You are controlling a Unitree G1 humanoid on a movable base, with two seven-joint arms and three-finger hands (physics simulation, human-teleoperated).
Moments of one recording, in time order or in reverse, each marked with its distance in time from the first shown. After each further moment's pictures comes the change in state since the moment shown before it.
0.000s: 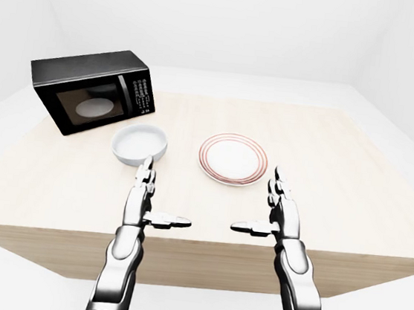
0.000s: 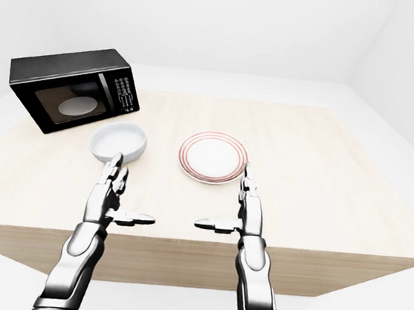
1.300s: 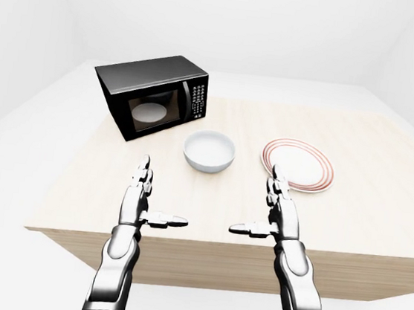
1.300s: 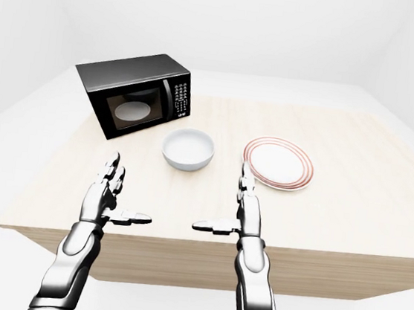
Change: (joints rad) left arm -0.003 0.015 0.025 0.000 -0.013 0.003 -0.021; right arm 0.020 0.003 0.014 -0.053 -0.038 0.017 0.014
